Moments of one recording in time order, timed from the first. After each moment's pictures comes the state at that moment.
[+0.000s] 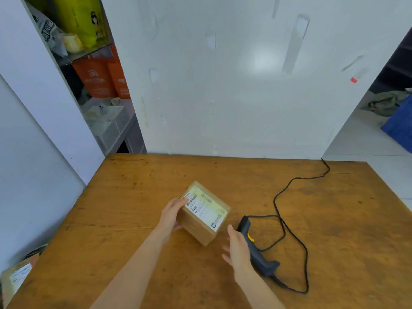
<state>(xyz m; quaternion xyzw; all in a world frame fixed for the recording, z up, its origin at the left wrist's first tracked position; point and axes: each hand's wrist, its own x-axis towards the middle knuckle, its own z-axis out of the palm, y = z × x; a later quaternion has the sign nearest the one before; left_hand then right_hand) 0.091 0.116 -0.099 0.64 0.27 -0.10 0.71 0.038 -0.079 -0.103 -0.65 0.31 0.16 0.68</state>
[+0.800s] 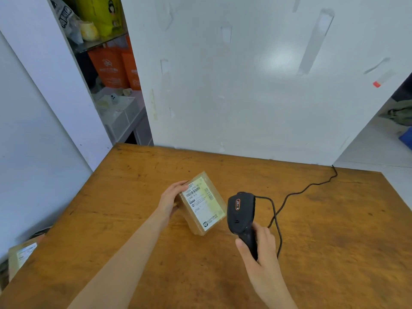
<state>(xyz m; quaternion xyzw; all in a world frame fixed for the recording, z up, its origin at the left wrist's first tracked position) 0.110 0.121 -0.088 0.64 0.22 -0.05 0.74 0.008 -0.137 -0.055 -0.88 -0.07 0.01 0.47</state>
